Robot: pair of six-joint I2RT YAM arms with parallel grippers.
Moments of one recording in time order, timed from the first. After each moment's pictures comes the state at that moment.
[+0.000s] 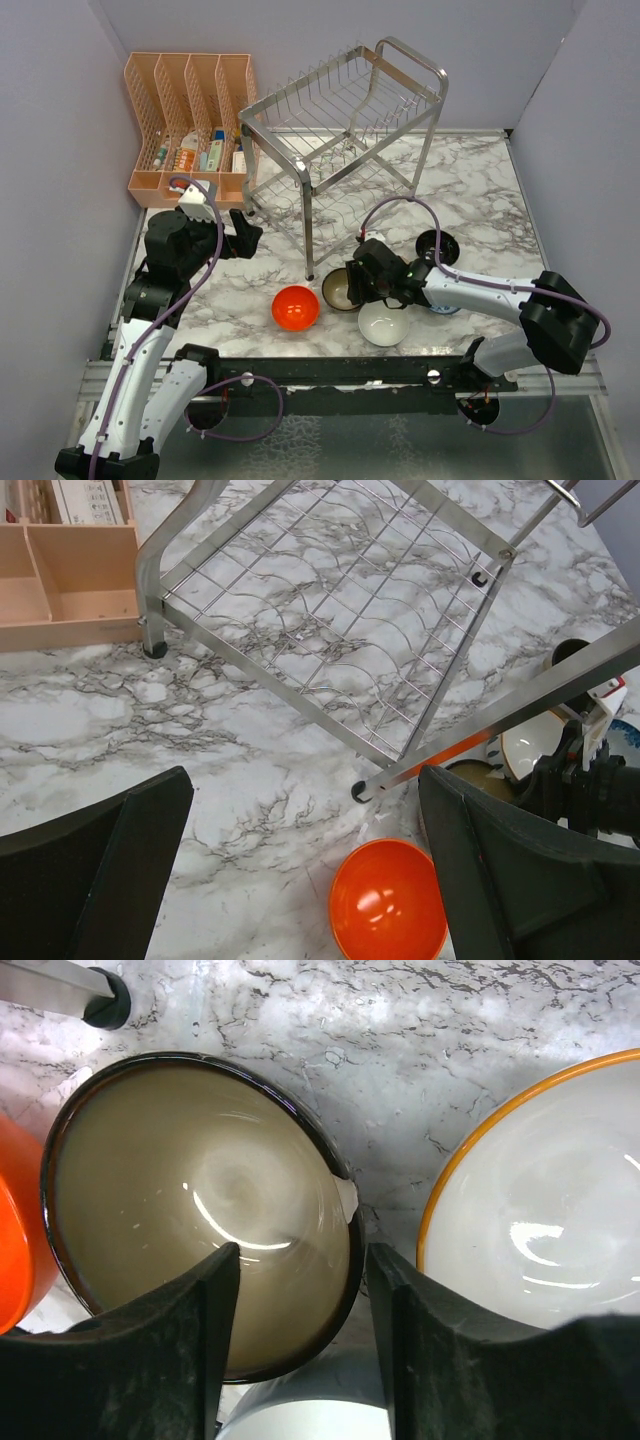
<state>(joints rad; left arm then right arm) -0.20 0.69 0.85 -0.49 0.23 -0.25 0.92 1.41 0.75 -0.29 0.16 0.61</state>
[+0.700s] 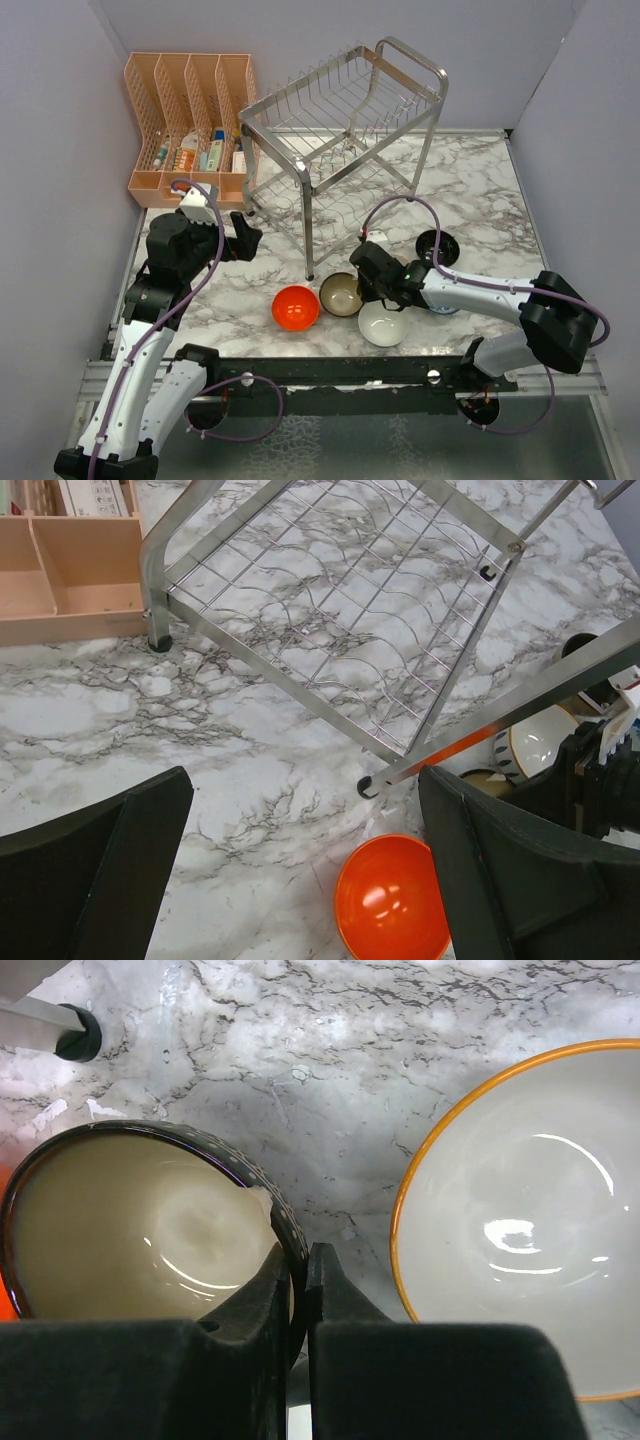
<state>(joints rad) -0.21 0.68 0.84 -0.50 0.21 -0.24 0.95 1.41 0.76 -0.32 0.28 0.66</state>
